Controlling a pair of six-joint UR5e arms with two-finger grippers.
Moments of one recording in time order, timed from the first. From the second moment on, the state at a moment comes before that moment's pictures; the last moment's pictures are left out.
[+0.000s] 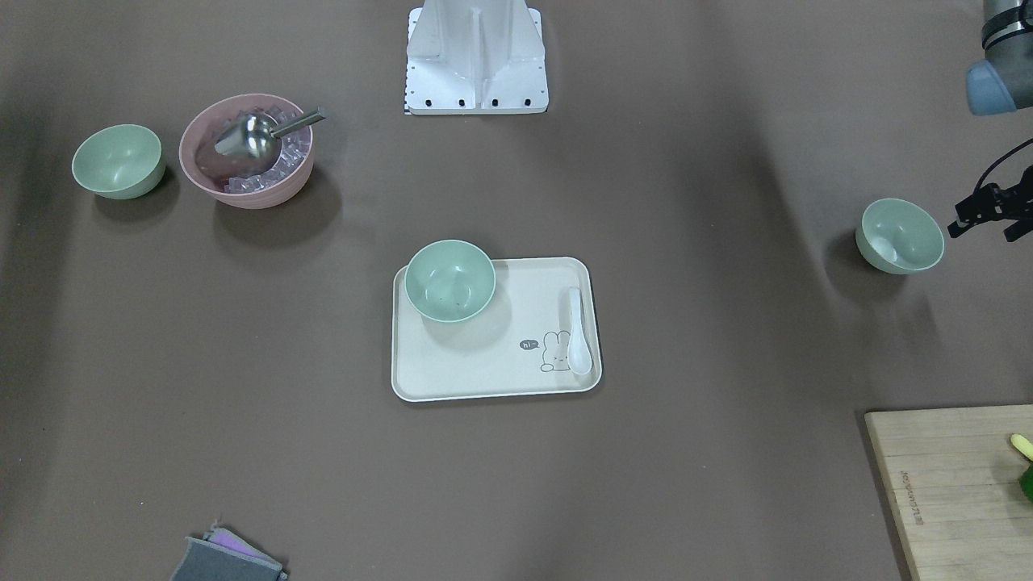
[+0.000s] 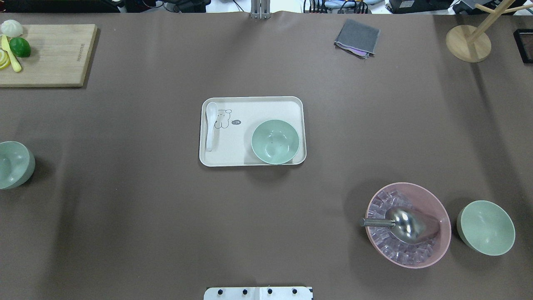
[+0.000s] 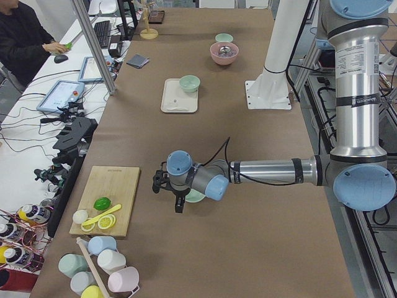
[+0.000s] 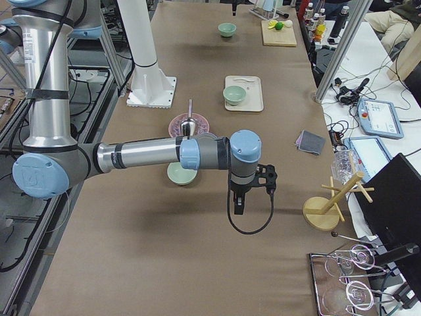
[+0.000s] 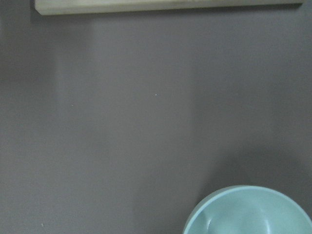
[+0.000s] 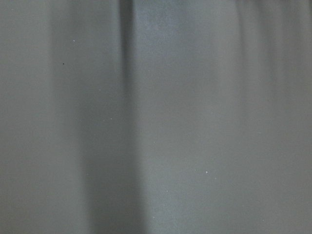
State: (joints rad) left arm -1.27 -1.45 -1.53 -2.11 -2.35 -0.38; right arm 1.58 -1.59 1.75 -1.68 2.36 0.05
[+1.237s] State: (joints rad) left arm -1.18 -1.45 -1.46 -2.18 -2.45 -0.40; right arm 1.58 -1.60 1.75 -1.67 2.36 0.05
